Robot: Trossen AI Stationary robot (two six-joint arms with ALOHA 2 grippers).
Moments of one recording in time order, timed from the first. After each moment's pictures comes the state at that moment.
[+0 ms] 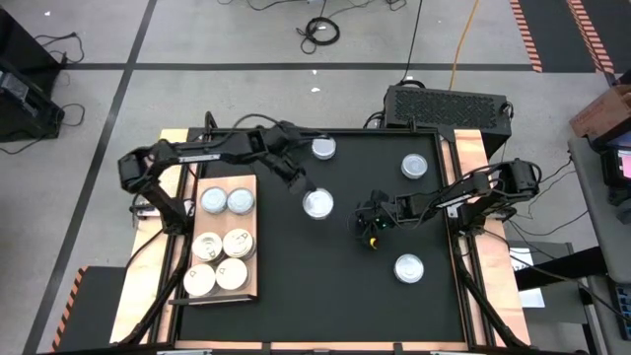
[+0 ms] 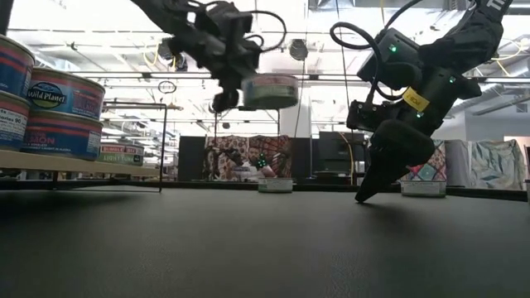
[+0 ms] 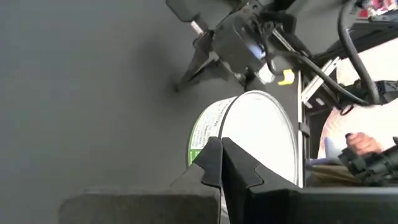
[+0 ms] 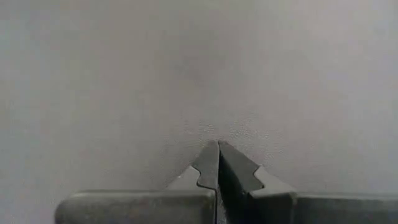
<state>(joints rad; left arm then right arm) 0.38 1.63 1.21 -0.35 0.62 -0.36 0.02 1.56 0.56 0.03 0.13 0.31</state>
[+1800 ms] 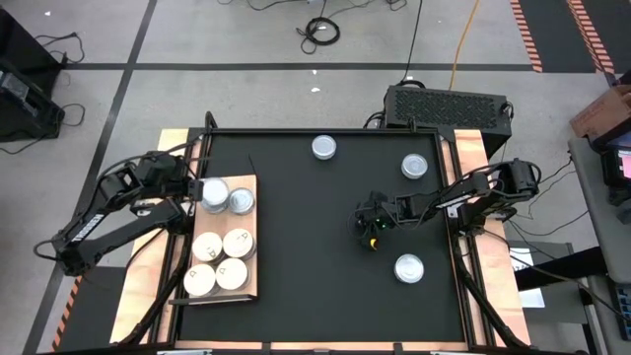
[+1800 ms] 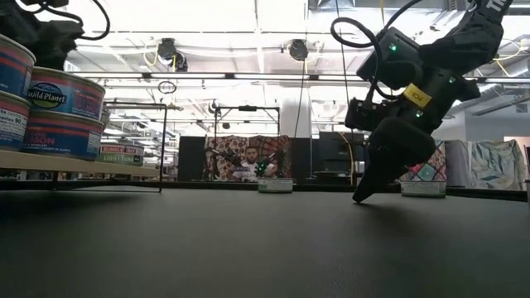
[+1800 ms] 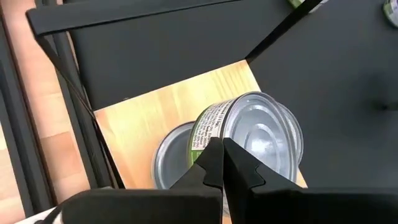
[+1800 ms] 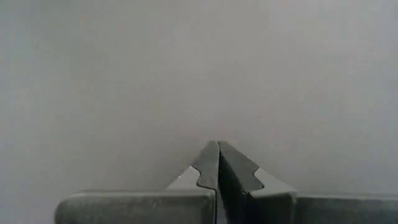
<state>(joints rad) 0.71 0.34 0.71 -1.23 0.02 -0.60 0.02 1.56 0.56 0.08 0.12 0.29</state>
